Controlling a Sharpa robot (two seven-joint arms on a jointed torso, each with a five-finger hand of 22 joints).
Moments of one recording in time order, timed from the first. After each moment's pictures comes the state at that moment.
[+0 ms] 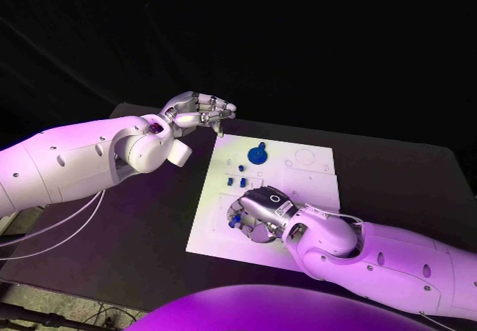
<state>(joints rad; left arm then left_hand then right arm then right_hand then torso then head) 1.20 -0.92 -0.01 1.45 -0.24 -0.08 0.31 1.39 -0.20 0.52 0.13 0.26 0.83 0.21 0.26 0.26 0.84 0.15 0.48 0.10 1.01 0.07 1.11 0.37 0.17 0.94 0.16 0.89 0.55 0.97 -0.59 -0.14 1.68 -1.77 -0.41 -0.14 1.41 -0.19 0.67 0.02 0.07 1.08 0.13 0.18 0.47 1.22 0.12 0.10 0.09 1.47 -0.01 1.40 1.19 0.12 1.38 0.09 1.06 1.31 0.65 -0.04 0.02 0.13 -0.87</state>
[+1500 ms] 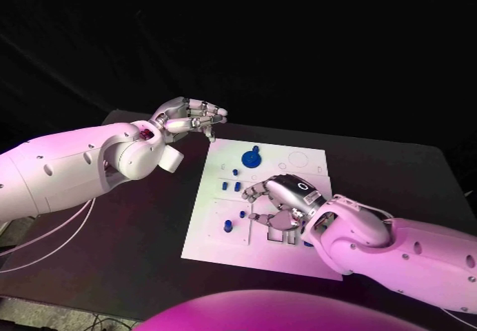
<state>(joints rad) 1.20 -0.93 -0.01 1.45 -0.24 -0.07 0.30 1.39 -0.20 0.52 0.13 0.26 0.82 0.21 0.26 0.25 0.83 0.15 0.48 0.10 1.01 0.07 1.11 0.37 0.17 0.94 0.16 0.89 0.55 1.04 -0.76 -0.14 1.77 -1.60 -0.52 -0.10 1.37 -0.22 0.39 0.10 0.15 0.94 0.16 0.08 0.42 1.05 0.11 0.18 0.08 1.46 0.02 1.37 1.13 0.12 1.35 0.12 0.93 1.31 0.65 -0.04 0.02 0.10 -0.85</state>
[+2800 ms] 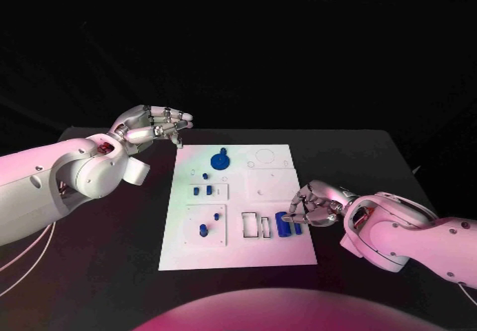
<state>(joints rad) 1.19 -0.94 -0.02 1.48 -0.24 -0.07 0.31 1.39 -0.20 0.52 0.13 0.26 0.82 0.21 0.26 0.25 0.83 0.15 0.49 0.10 1.00 0.07 1.11 0.37 0.17 0.94 0.16 0.89 0.54 1.02 -1.08 -0.16 1.89 -1.26 -0.43 -0.35 1.21 -0.15 0.10 0.29 0.17 0.98 0.10 0.33 0.50 1.40 0.02 1.36 1.27 1.47 -0.04 1.50 1.31 0.08 1.45 0.06 1.18 1.31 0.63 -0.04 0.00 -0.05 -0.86</state>
